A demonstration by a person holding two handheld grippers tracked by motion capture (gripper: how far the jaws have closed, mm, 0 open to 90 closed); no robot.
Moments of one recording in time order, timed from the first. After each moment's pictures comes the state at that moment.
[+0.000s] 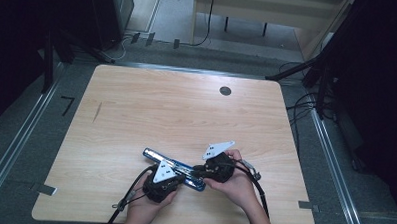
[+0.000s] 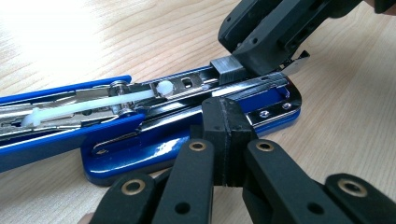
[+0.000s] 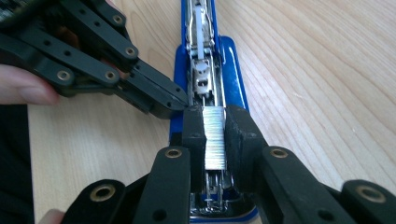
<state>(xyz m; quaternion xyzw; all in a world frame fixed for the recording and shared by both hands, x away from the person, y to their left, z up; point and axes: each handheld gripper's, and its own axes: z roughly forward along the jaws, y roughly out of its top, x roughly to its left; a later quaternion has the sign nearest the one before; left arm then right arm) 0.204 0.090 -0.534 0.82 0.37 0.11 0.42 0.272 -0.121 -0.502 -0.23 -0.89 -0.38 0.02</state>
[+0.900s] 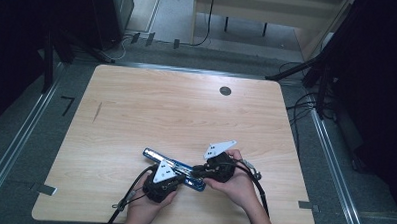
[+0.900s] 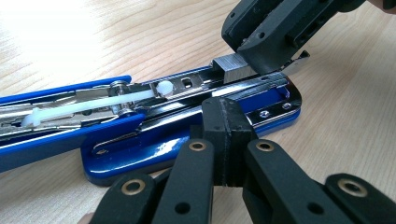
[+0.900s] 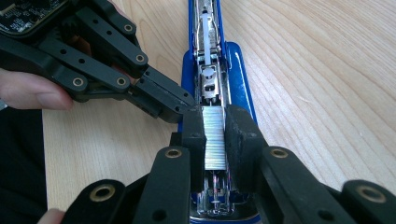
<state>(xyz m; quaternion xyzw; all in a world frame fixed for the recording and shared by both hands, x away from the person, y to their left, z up) 0.204 0.090 -0.535 0.82 0.37 0.11 0.42 0.272 -0.122 -0.501 -0.23 -0.89 -0.39 0.03</state>
